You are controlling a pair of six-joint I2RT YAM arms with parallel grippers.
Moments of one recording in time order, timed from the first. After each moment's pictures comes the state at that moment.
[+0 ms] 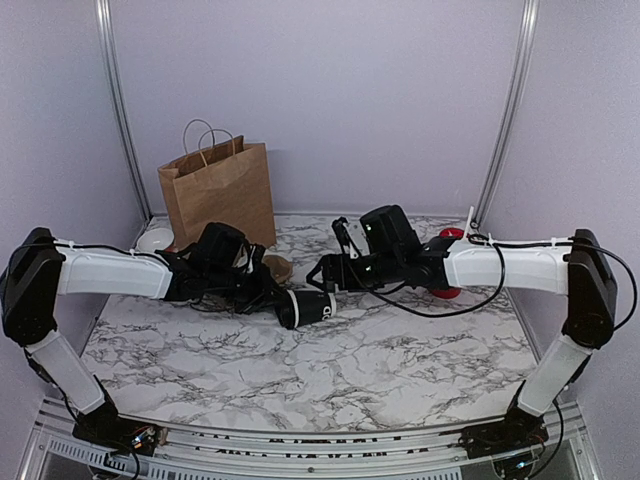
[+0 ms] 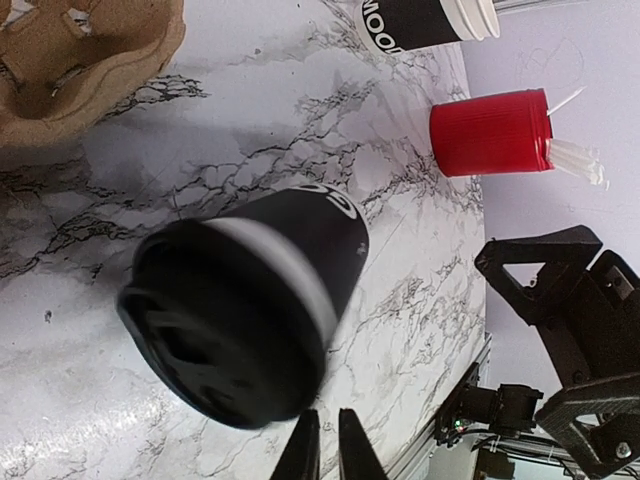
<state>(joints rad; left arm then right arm) -0.73 1.64 0.96 -0.01 0.37 -0.96 0.83 1.68 1.17 -0.13 -0.20 0.56</state>
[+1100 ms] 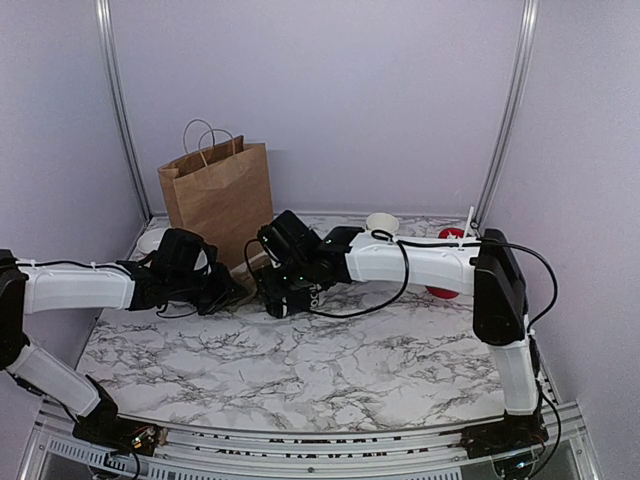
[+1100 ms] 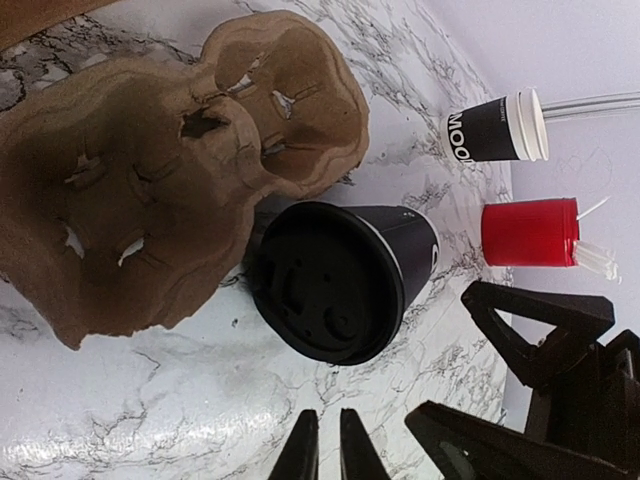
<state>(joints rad) -0.59 1.43 0.76 -0.03 0.23 -0.98 1.03 2.14 1.82 -0.51 0.21 0.39</state>
